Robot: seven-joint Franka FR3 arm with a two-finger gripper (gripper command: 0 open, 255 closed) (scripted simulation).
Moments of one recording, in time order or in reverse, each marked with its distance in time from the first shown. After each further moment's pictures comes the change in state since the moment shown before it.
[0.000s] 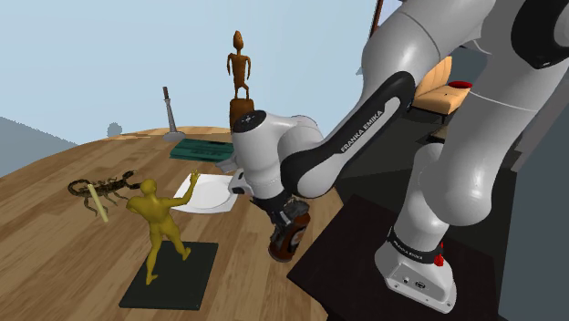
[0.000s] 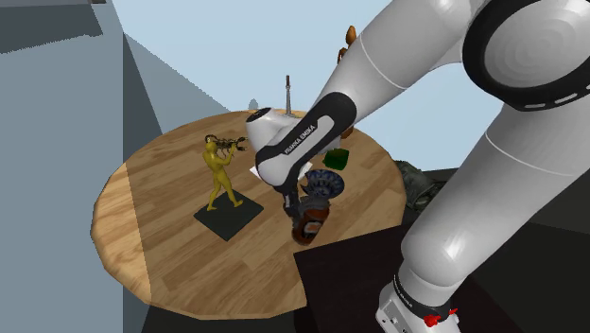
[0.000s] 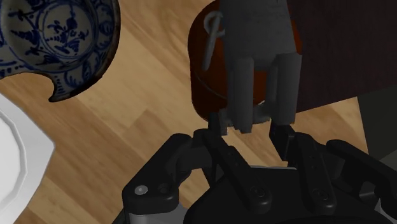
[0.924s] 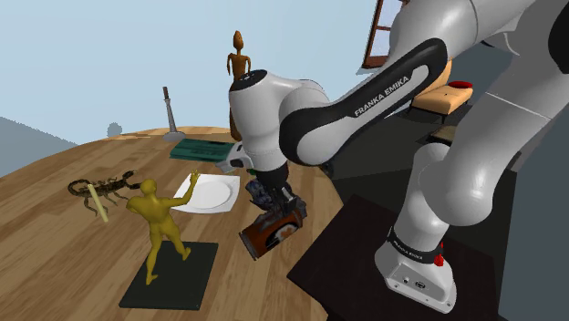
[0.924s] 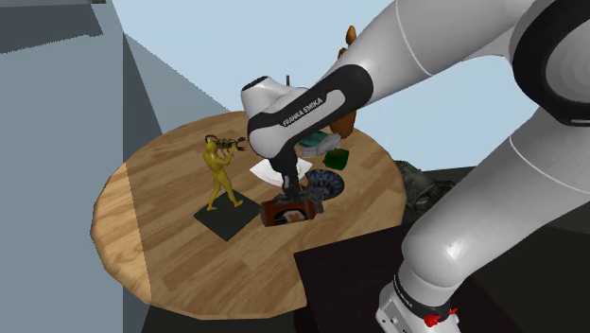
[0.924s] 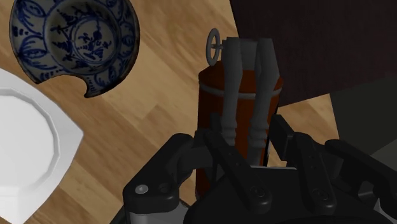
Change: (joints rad) arm 0.014 -0.140 -0.014 0.076 0.060 -0.203 -0.068
